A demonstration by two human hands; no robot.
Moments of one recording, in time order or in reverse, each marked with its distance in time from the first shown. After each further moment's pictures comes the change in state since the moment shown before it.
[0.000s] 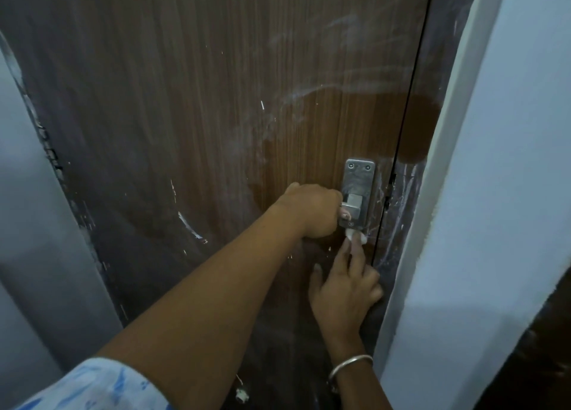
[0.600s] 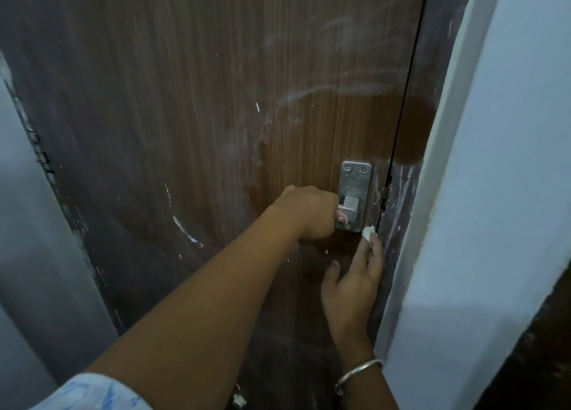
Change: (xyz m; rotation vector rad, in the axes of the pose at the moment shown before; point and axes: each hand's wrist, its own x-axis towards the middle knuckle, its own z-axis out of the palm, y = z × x) left_hand 0.002 0.001 -0.002 -0.038 -0.046 -0.018; right_hand 0.012 0.005 -0.011 0.409 0.139 0.084
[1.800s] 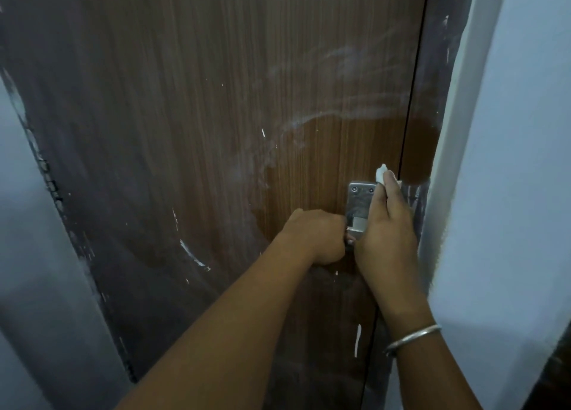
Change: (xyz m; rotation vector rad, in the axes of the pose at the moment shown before) left_hand -0.004 0.003 0.001 0.049 0.047 -0.001; right_hand 0.089 -0.052 -0.048 -0.148 -0.167 -0.239
